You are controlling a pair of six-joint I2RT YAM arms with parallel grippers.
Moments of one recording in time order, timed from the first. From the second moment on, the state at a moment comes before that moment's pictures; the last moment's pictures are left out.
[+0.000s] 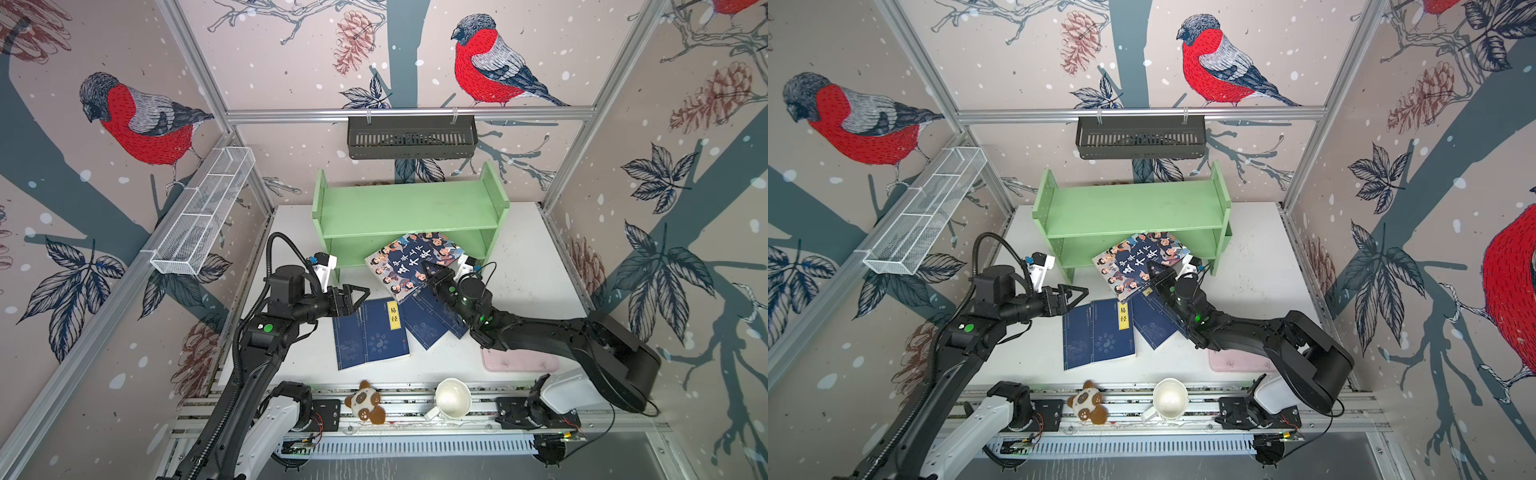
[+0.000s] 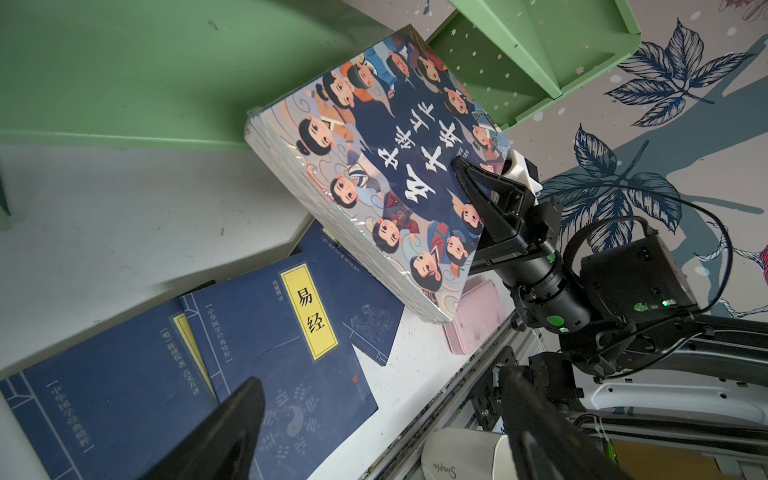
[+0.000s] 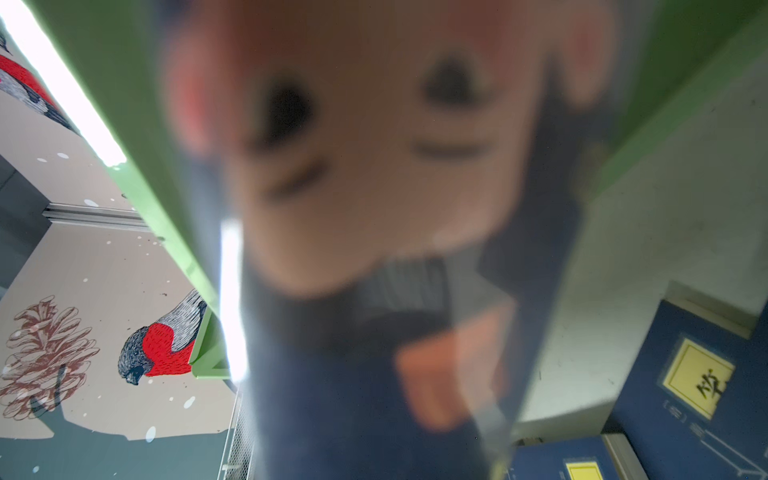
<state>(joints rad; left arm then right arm) -0.19 0.78 0.75 -0.55 0.68 -0.46 0.83 1.48 0.57 0.84 0.21 1.42</state>
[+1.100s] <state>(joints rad) -0.19 0.97 0.49 0.09 0.71 -0.91 0.94 1.75 0.75 0.91 0.45 1.57</state>
